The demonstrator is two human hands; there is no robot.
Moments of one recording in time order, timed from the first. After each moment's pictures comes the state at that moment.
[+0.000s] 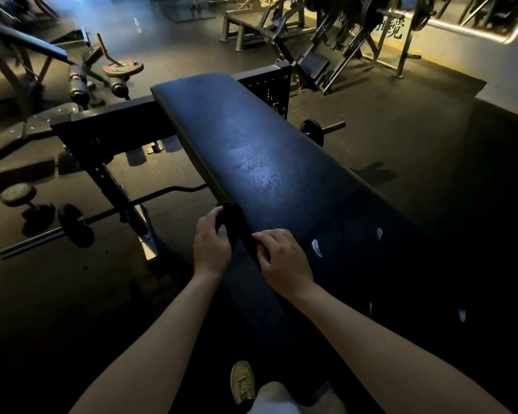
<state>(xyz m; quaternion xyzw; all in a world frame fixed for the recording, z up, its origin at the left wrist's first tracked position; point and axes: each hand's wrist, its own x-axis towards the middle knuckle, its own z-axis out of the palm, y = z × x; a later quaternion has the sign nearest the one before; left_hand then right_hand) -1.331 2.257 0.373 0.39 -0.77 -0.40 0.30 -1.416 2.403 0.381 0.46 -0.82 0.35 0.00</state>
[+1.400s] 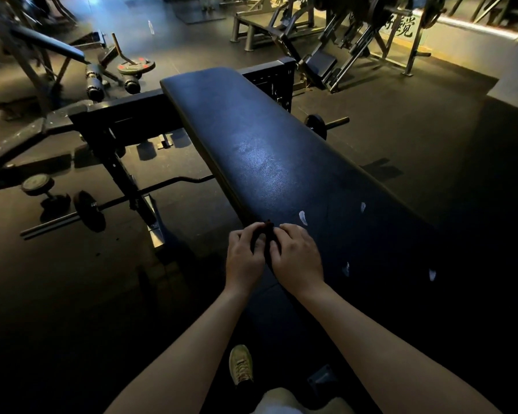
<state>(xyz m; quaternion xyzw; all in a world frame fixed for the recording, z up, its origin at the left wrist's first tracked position) -1.306 2.386 0.361 0.35 -0.78 -0.45 0.28 -1.388 2.481 0.377 0.42 -0.86 0.28 0.02</state>
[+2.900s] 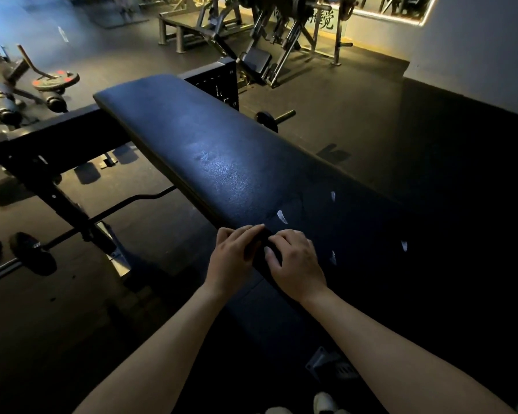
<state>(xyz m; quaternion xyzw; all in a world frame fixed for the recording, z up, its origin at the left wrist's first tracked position) -1.310 2.346 0.371 0.11 -0.92 -0.28 0.23 -1.377 2.496 0.379 0.33 -0.89 0.31 0.05</state>
